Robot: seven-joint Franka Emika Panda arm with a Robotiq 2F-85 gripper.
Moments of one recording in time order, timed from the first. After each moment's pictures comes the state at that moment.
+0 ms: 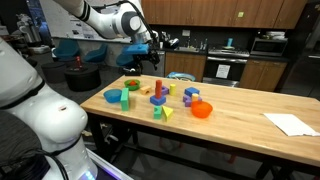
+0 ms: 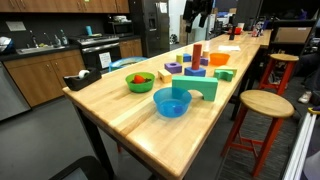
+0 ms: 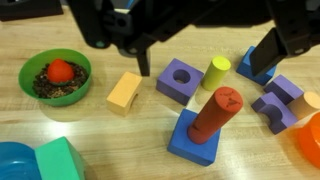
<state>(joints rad) -0.05 -0.39 0.00 -2.42 -0.14 2.31 -0.05</state>
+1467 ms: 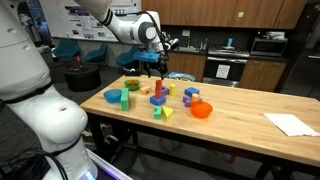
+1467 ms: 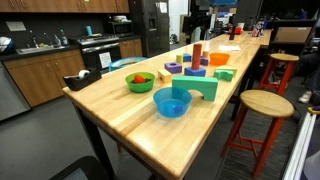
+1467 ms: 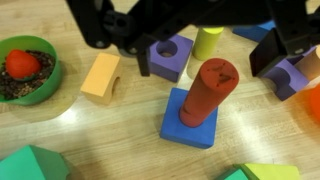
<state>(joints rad) -0.06 -0.18 -0.08 -2.29 -0.07 2.24 -0.06</state>
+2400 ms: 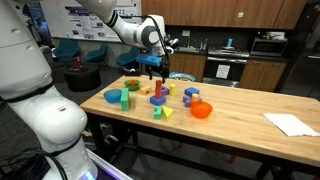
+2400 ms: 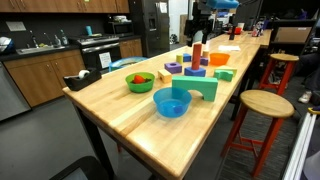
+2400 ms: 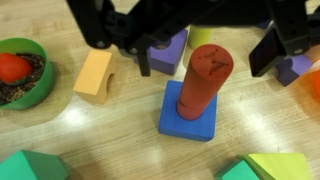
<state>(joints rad) -0.07 -0.15 -0.10 -2.28 -0.01 2.24 -0.07</state>
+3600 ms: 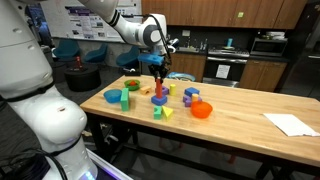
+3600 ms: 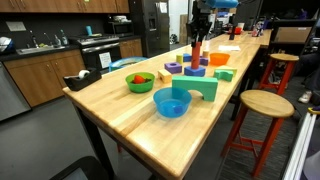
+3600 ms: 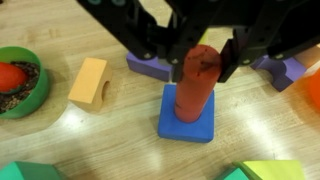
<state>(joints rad) -0.08 -0.14 -0.11 -2.26 -0.01 2.23 -0.07</state>
